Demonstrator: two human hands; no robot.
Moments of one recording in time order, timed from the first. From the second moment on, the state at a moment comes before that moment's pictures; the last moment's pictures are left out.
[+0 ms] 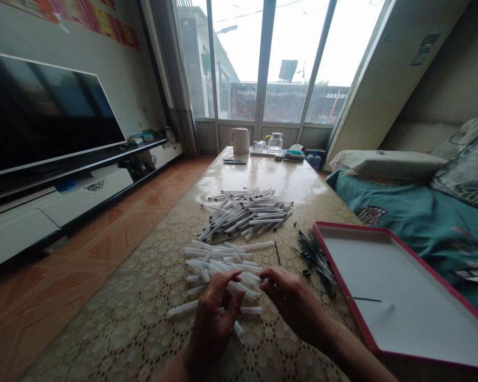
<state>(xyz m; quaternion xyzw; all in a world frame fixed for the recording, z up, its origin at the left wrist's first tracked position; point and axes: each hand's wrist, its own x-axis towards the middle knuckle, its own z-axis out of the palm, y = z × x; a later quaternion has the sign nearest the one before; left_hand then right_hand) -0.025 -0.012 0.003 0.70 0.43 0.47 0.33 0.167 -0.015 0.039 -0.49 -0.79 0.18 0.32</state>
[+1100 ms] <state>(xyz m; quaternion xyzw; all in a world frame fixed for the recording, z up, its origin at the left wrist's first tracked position) -0.025 -0.010 0.017 0.69 0.44 0.34 0.46 0.168 -0.032 0.010 -0.50 -0.83 0.17 0.19</state>
